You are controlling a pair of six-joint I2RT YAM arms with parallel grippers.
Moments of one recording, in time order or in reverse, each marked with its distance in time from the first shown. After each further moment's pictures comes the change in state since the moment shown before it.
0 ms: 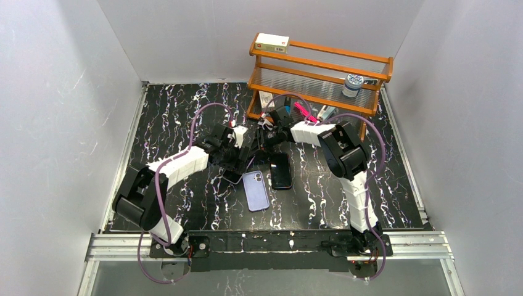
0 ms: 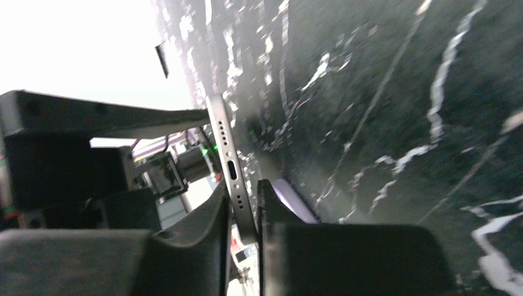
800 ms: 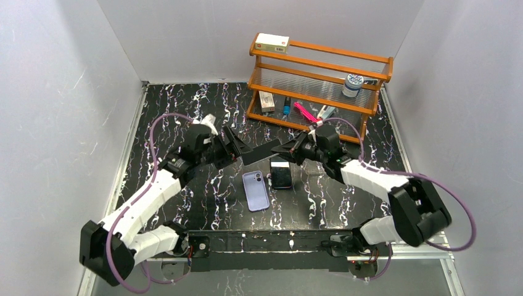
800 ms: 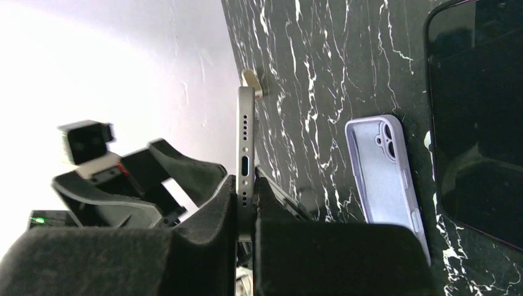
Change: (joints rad) left arm 0.000 -0.439 -0.018 -0.019 0.047 -0.816; right arm -0.054 -0.825 -0.782 0.451 0.454 0.578
